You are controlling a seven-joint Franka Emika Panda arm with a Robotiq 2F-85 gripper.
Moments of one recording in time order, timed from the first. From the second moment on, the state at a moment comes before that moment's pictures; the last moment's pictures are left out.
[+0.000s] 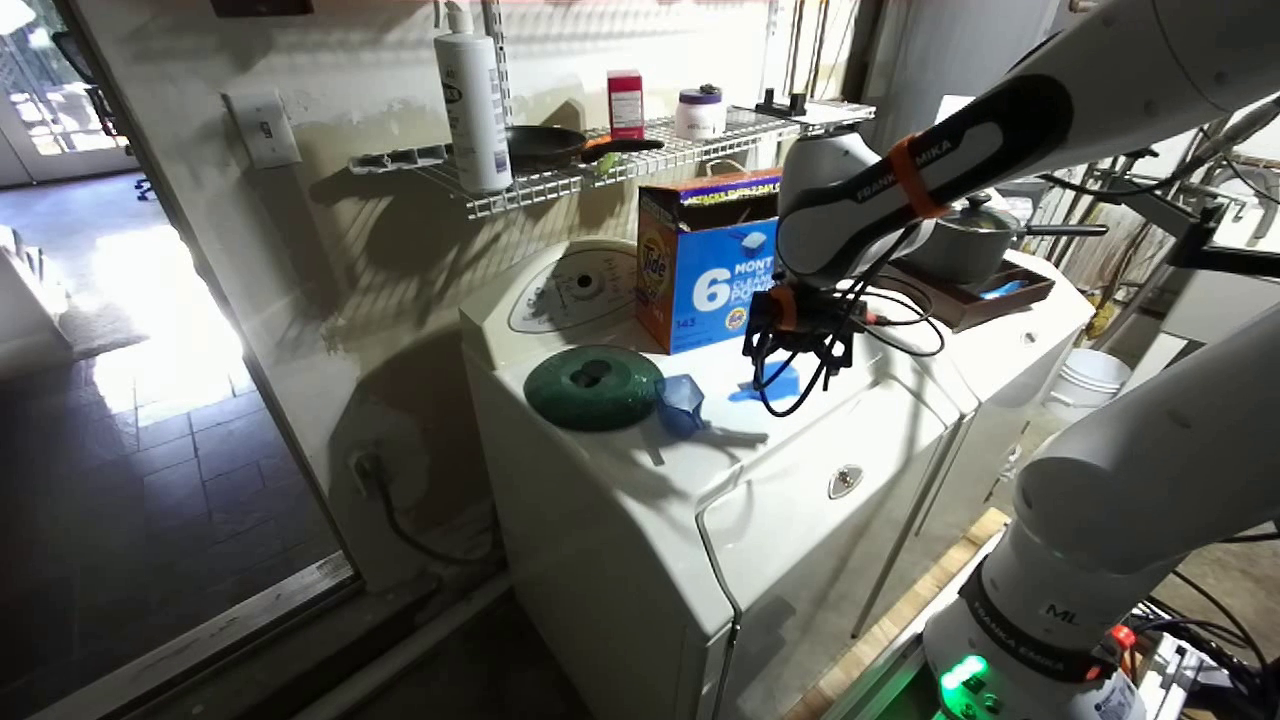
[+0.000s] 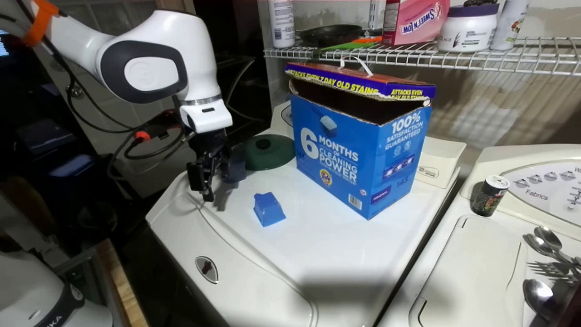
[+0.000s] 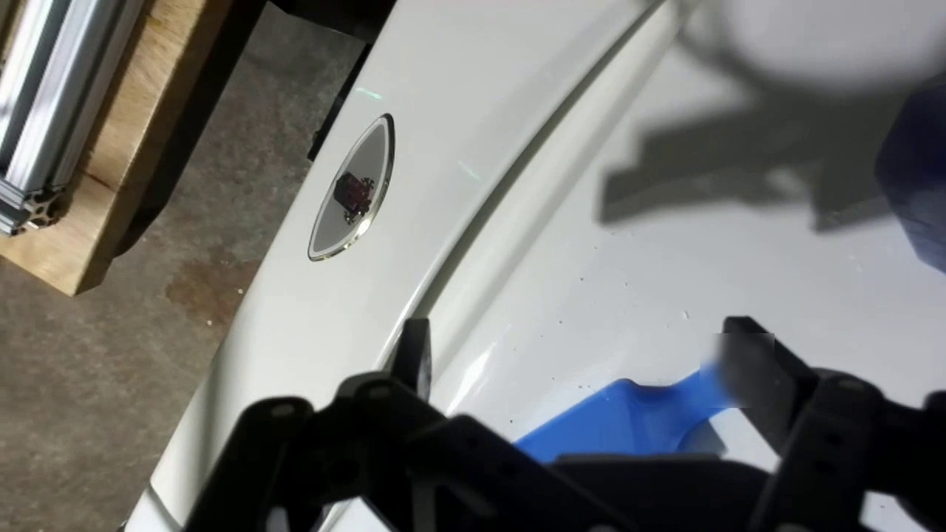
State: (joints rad) arm -0.13 -0.36 0.05 -2.68 -0.04 2.25 0.91
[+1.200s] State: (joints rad) arm -0.21 -0.28 0.01 -2.68 -0.21 2.48 0.92
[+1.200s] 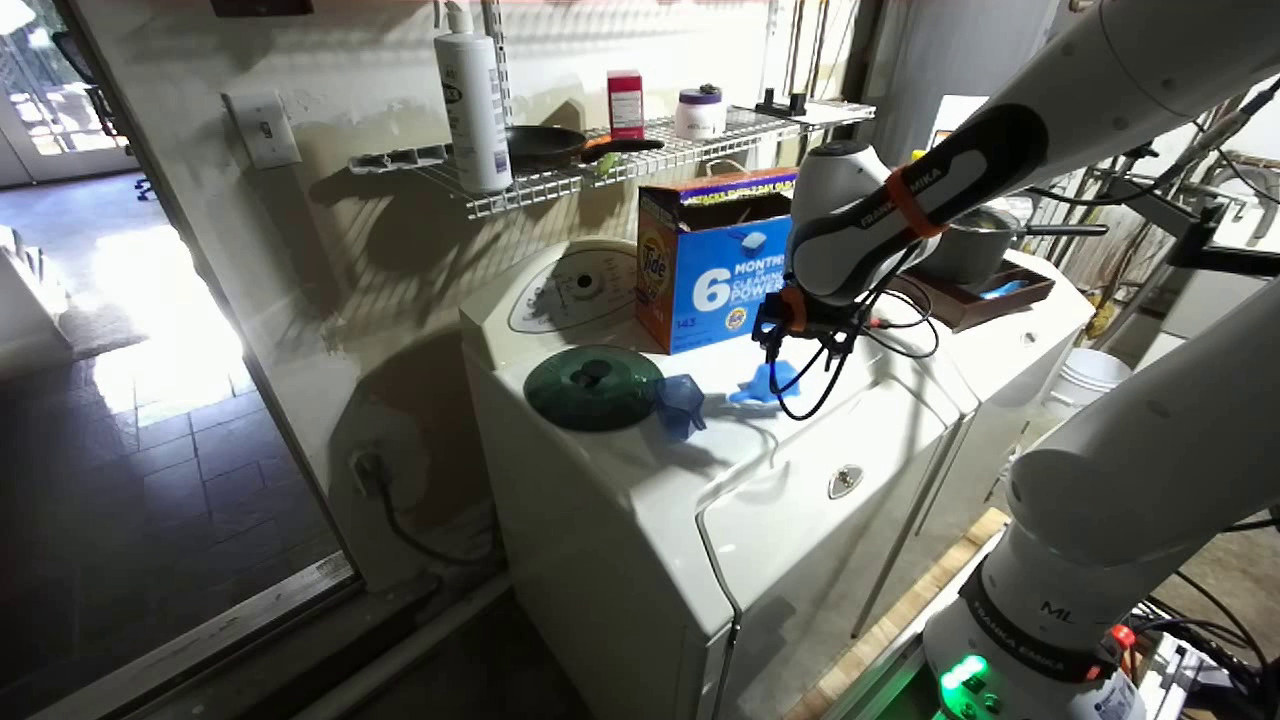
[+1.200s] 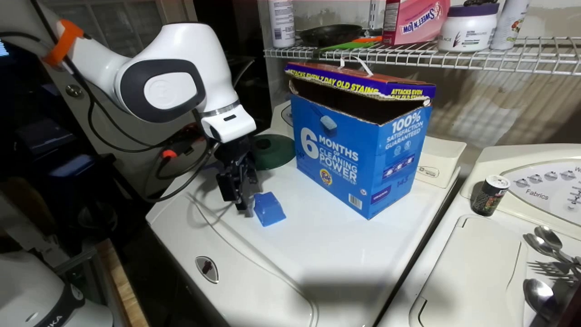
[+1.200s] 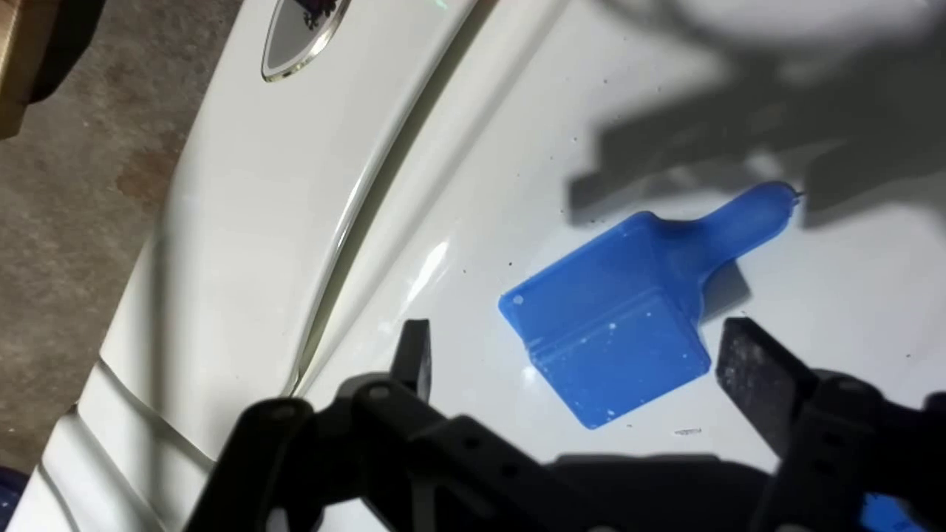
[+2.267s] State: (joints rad) arm -0.21 -0.16 -0.02 -2.60 -0.12 2.53 1.06
